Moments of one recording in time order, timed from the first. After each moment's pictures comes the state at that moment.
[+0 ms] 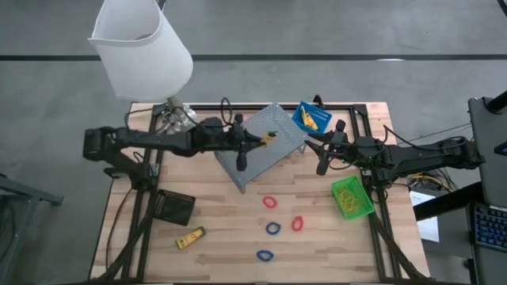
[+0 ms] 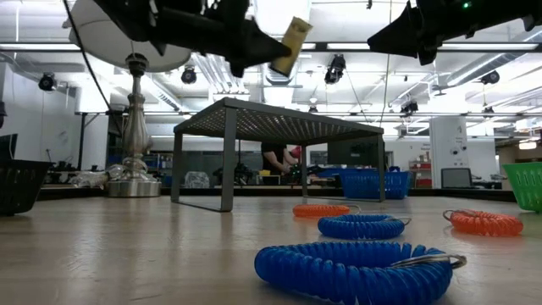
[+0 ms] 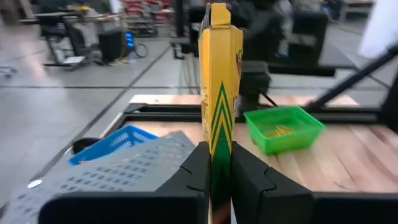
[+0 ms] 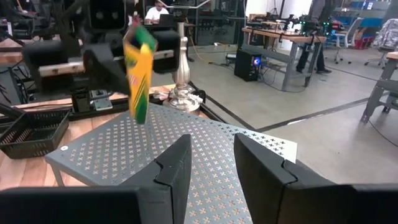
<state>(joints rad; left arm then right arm) 0.20 1.50 0.88 0.44 0.12 0.08 0.02 0.76 0.48 0.16 0.50 0.05</state>
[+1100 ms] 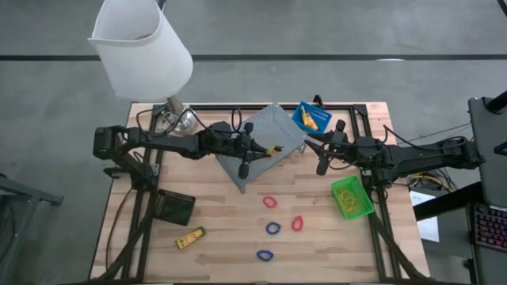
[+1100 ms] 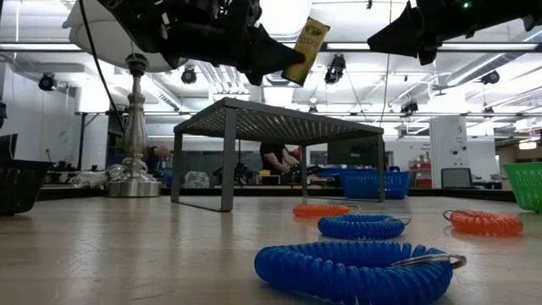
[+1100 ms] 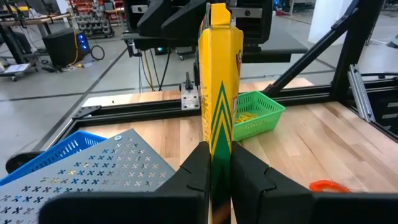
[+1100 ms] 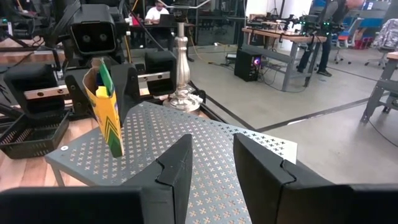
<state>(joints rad) 0.18 1.60 0.90 0.50 0.27 0.13 0.02 0.76 0.48 0.16 0.50 0.05</state>
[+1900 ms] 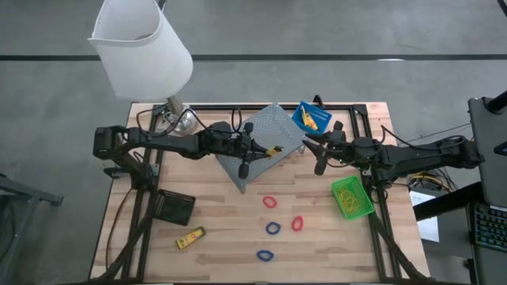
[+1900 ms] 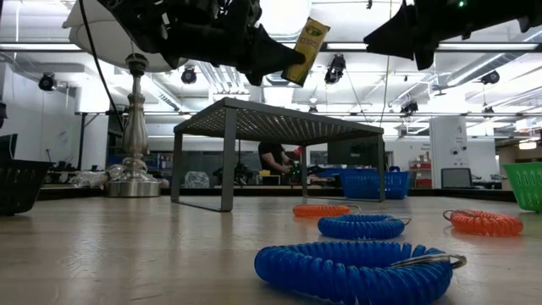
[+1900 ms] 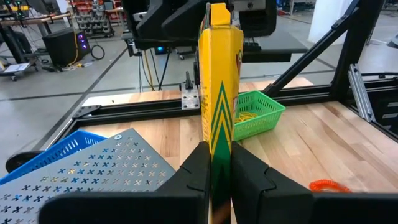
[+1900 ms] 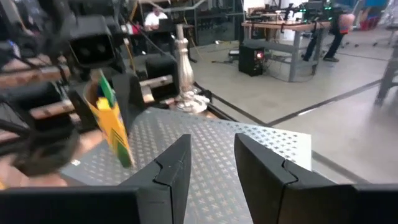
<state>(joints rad) 0.18 1.60 0.90 0.50 0.27 0.13 0.02 0.79 0.48 0.20 0.49 0.16</state>
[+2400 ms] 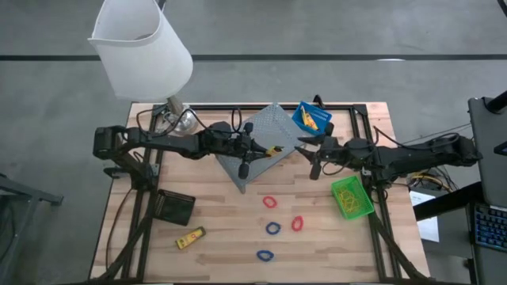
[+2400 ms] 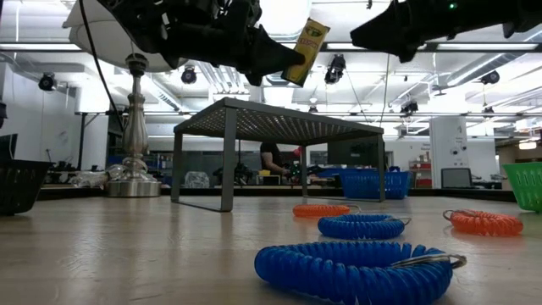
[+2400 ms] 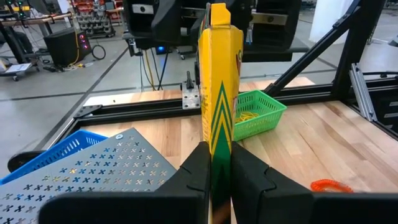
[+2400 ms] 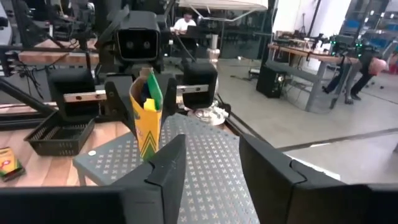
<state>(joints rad) 0.18 1.60 0.89 0.50 0.27 0.13 0.02 0.91 0.48 0.37 0.38 -0.03</state>
